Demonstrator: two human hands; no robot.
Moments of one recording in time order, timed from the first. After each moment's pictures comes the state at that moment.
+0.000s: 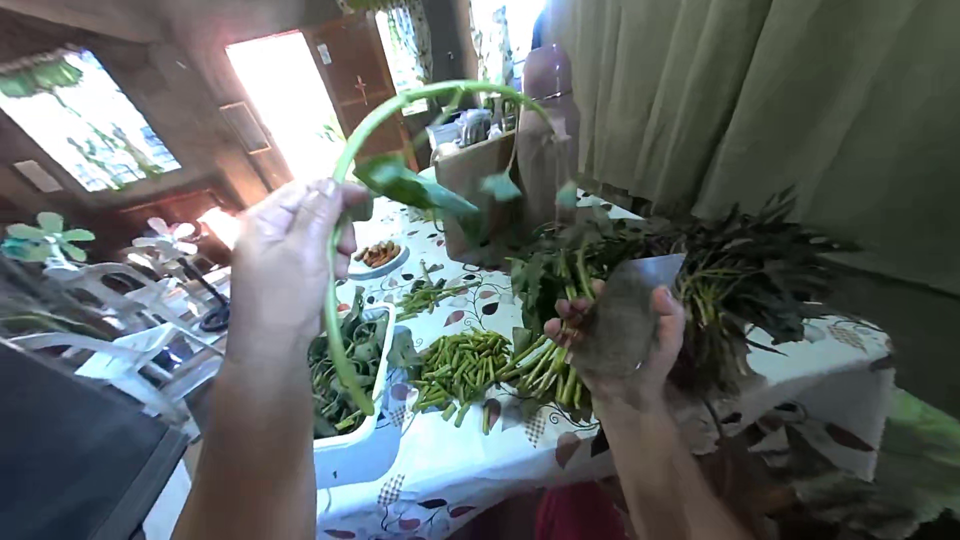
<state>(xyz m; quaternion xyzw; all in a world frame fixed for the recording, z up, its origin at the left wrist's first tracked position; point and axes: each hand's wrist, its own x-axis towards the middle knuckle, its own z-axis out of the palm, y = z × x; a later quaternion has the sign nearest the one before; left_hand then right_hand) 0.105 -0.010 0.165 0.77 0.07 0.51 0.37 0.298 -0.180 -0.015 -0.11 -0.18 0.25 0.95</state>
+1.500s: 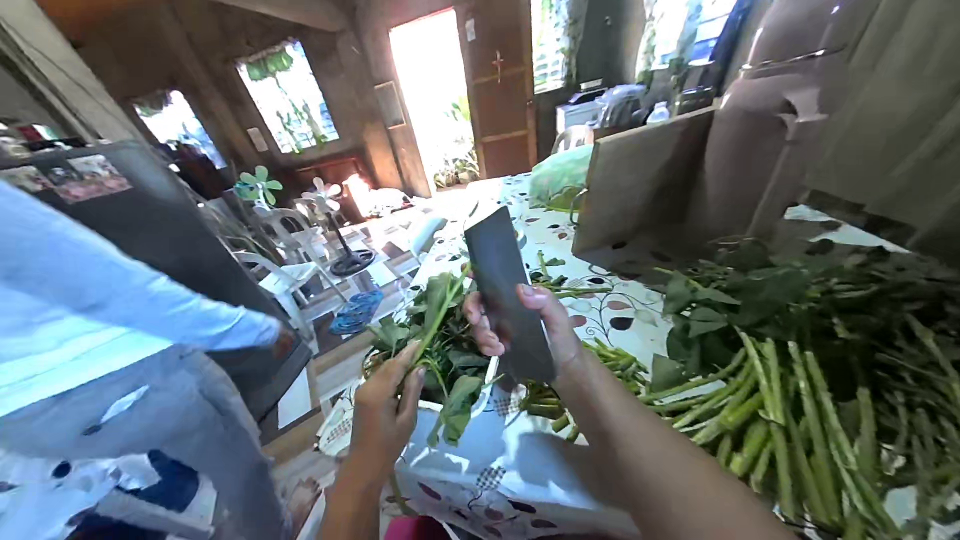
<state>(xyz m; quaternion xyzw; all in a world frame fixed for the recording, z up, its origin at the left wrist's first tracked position) -0.025 0.041 -0.005 0.83 0.26 0.49 0.02 0.208 0.008 0.028 -0.05 -0.52 0.59 0.61</state>
